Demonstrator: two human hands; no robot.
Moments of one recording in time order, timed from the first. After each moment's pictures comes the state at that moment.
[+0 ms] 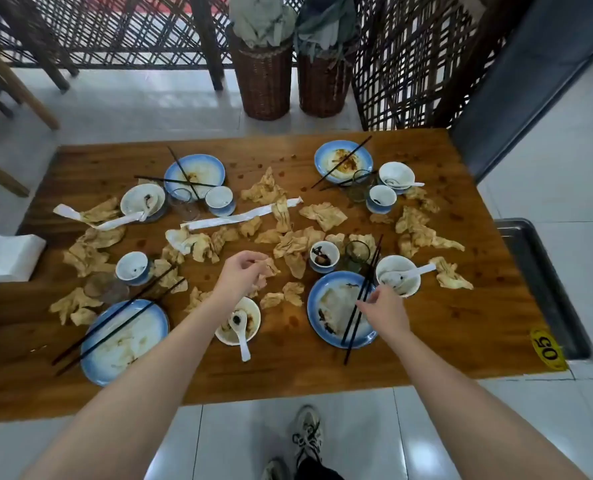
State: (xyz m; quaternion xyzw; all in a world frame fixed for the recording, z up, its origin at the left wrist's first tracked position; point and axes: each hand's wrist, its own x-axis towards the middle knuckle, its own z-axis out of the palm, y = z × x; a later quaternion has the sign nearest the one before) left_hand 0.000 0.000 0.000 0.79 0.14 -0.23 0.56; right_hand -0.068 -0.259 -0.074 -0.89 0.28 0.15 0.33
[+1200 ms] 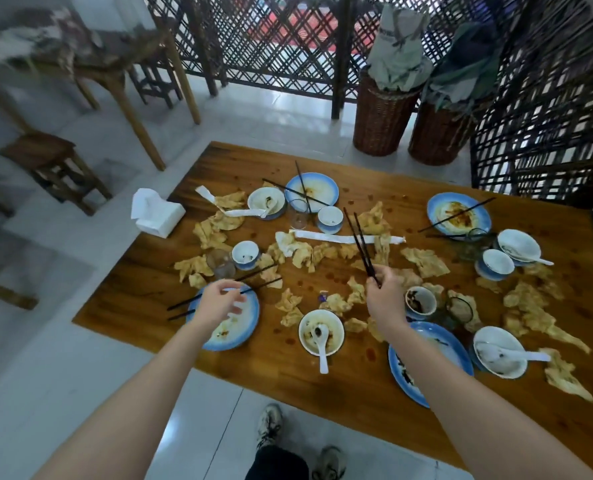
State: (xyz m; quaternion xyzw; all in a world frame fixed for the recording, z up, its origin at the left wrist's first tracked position) left_hand -0.062 0.182 -0.009 0.77 0.34 -0.08 0.53; right_hand 0.006 -0.099 -0.016 -0.84 0.11 0.07 0.53
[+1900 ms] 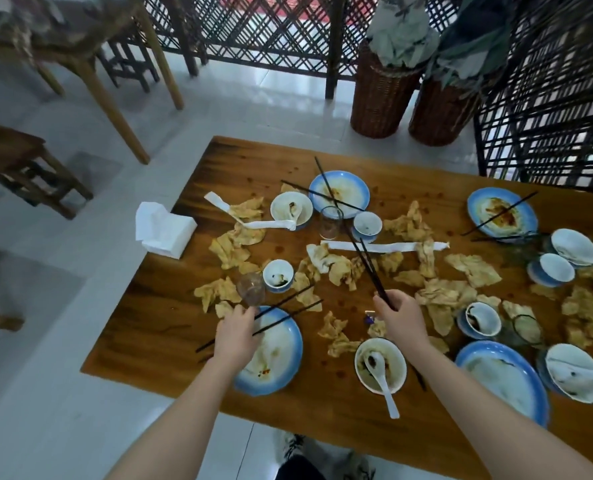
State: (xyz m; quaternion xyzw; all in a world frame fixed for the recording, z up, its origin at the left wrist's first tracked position) left_hand -0.034 0.268 -0.089 0.97 0.11 -0.16 0.13; right_hand 0.023 -0.020 -0.046 -0.83 0.13 0.12 0.52
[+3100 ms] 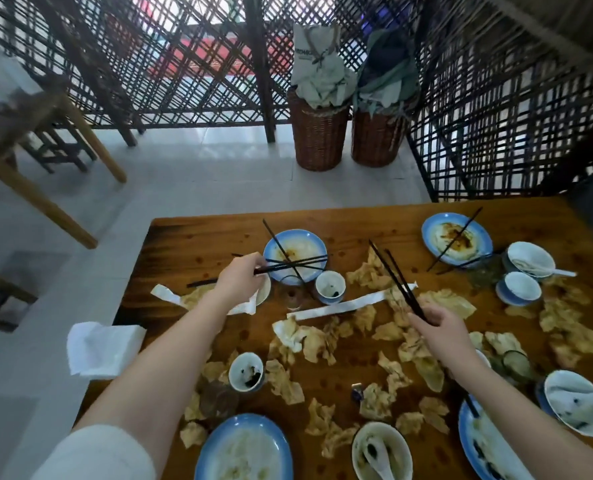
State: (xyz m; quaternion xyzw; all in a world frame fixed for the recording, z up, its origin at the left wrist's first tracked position) left_hand 0.238 0.230 -0.010 0.97 -0.02 -0.13 0.20; right_hand 0.097 -0.101 -0.009 -0.80 0.23 0.05 0.55
